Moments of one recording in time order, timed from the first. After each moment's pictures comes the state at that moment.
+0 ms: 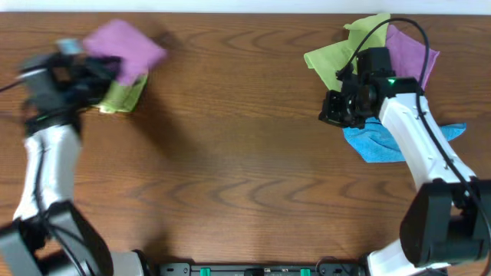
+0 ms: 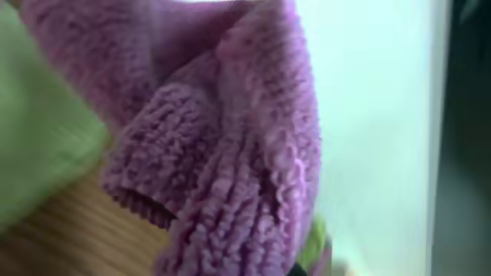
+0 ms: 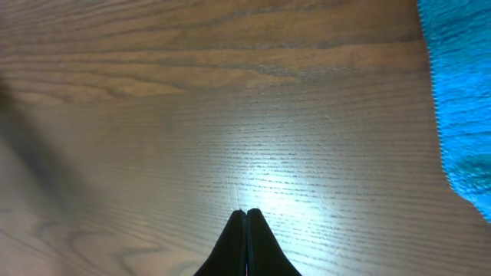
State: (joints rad) left arm 0.44 1.57 1.09 -0.02 0.76 -0.86; right arm 0.07 1.72 1.32 -0.88 -0.37 0.29
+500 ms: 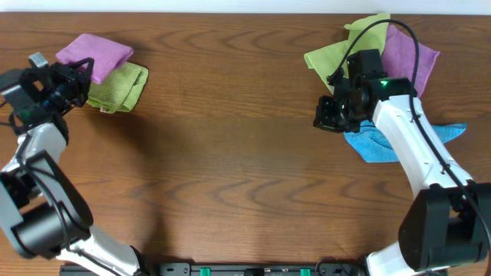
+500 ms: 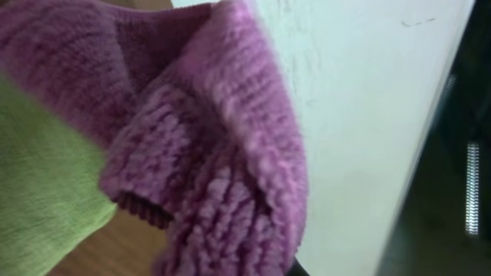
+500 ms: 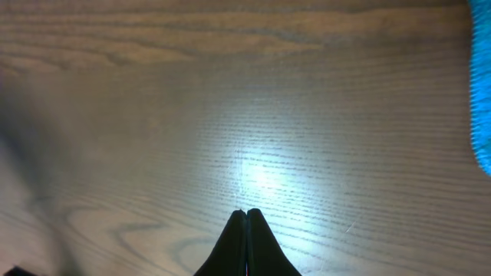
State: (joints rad) left arm 0.52 1.88 1.08 0.42 0.87 -1.13; right arm 0.13 1.71 1.32 -0.94 -0.36 0.28
